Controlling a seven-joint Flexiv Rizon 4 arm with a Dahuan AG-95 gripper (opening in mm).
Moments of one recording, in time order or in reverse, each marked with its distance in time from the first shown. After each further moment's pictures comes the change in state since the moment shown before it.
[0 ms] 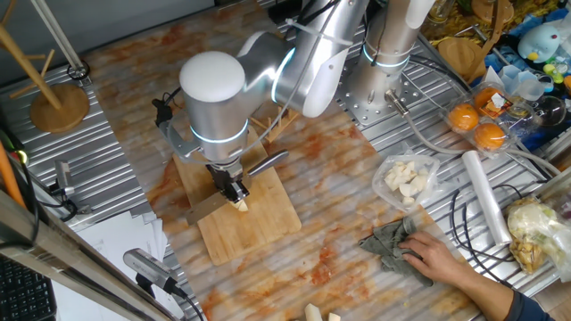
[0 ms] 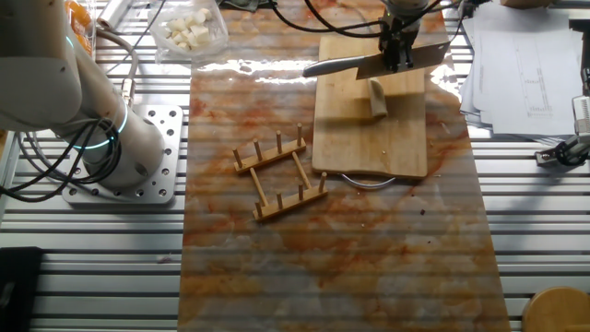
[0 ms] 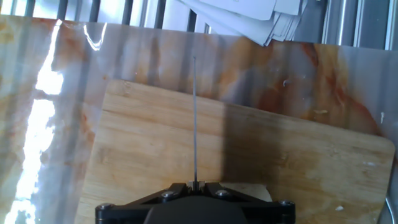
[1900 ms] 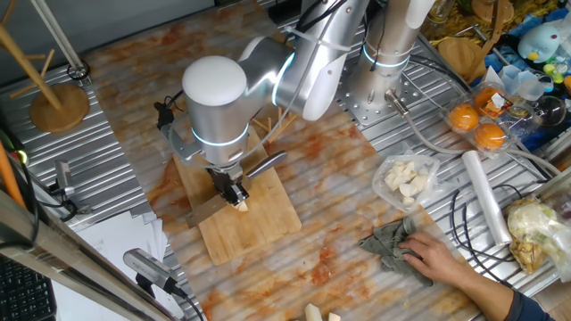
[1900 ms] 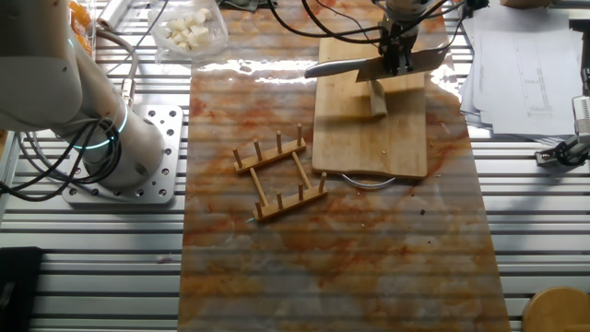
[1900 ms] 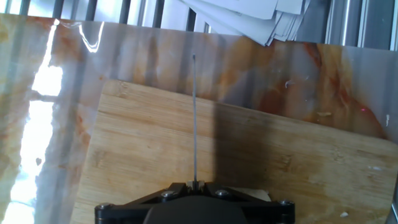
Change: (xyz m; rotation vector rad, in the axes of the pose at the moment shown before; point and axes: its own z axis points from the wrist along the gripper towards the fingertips) arm -0.003 0.001 0.012 -0.007 -0.016 -0.001
